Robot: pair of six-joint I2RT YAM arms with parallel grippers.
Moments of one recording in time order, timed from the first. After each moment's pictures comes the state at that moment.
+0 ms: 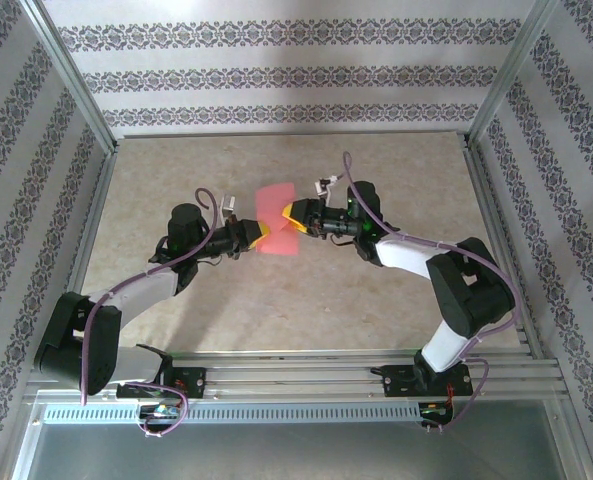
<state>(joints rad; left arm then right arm) -0.29 1.33 0.60 0.45 0.82 -1.15 0.44 1.67 0.84 0.58 -0.81 1.18</state>
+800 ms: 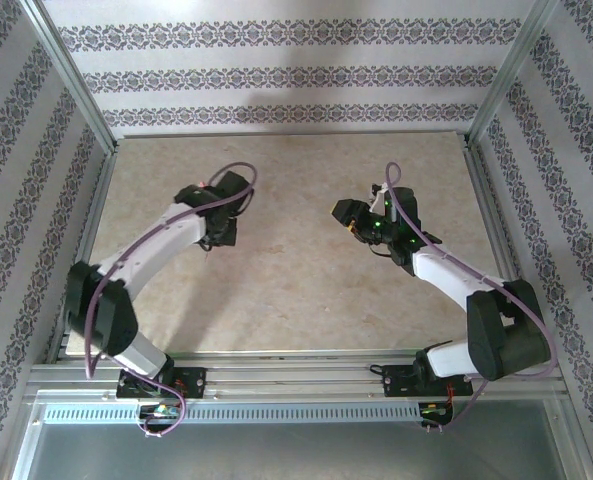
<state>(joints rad) -0.51 1.62 1.36 -1.14 -0.42 -0.43 0.28 1.39 0.73 0.16 -0.49 0.94</state>
